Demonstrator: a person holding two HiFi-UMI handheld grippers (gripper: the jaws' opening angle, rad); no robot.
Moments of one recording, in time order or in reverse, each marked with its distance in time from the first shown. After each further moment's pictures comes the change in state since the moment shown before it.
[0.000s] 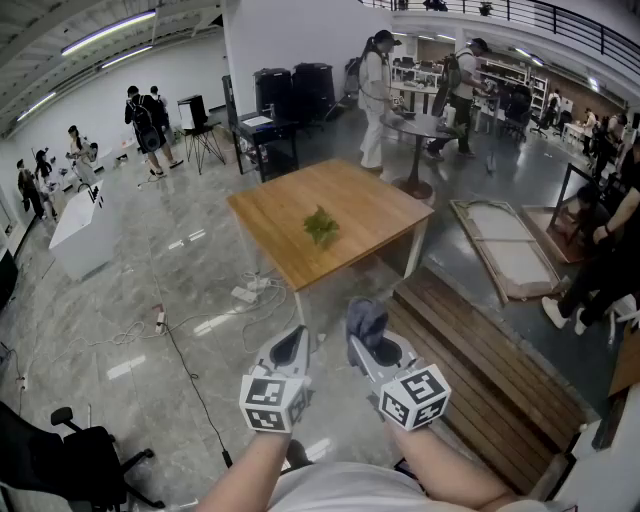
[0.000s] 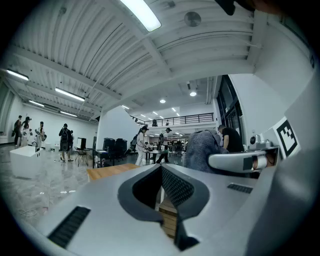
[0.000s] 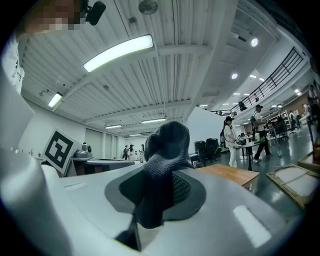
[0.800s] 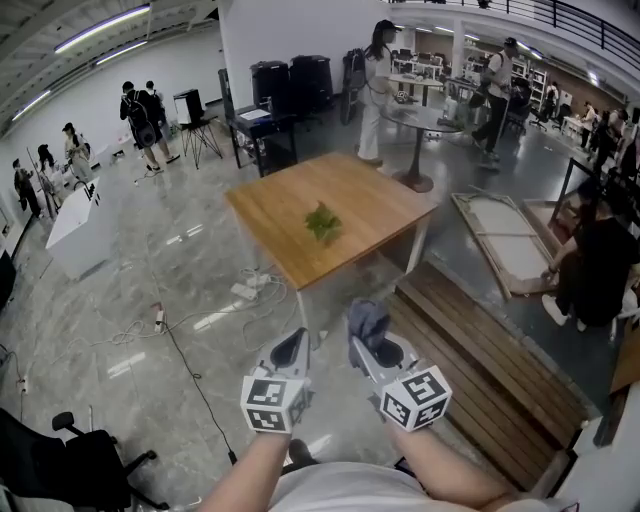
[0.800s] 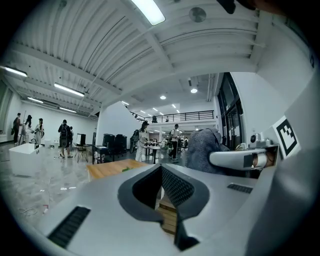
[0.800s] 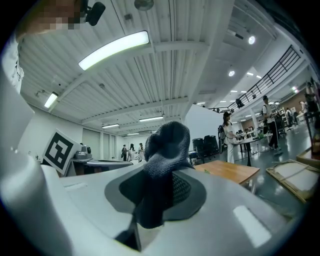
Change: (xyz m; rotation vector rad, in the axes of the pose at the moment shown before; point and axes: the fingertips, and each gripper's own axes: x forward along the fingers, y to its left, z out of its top) left arm 0.022 0.030 -0.019 -0.013 0.051 -0.001; right arm 0.032 -0.012 -0.016 0.026 0.020 -0.017
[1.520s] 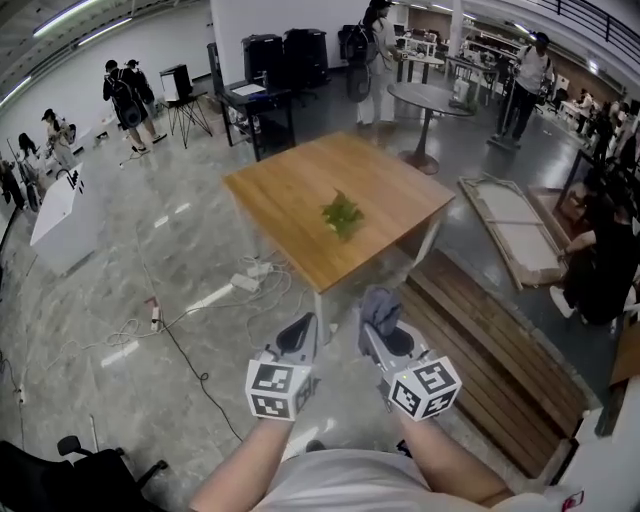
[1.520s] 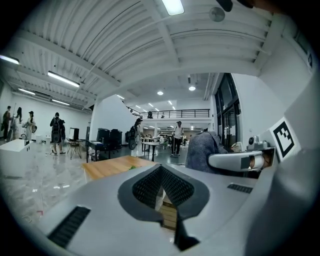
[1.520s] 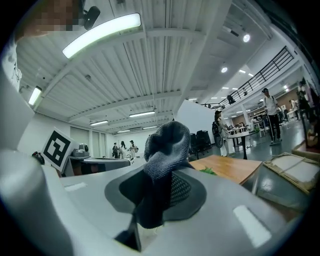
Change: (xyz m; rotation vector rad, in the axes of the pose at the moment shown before) left arm 0.092 0.179 0.000 -0.014 0.058 -0.087; right arm 0.192 -0.014 -0.025 0.048 0.039 -0.105
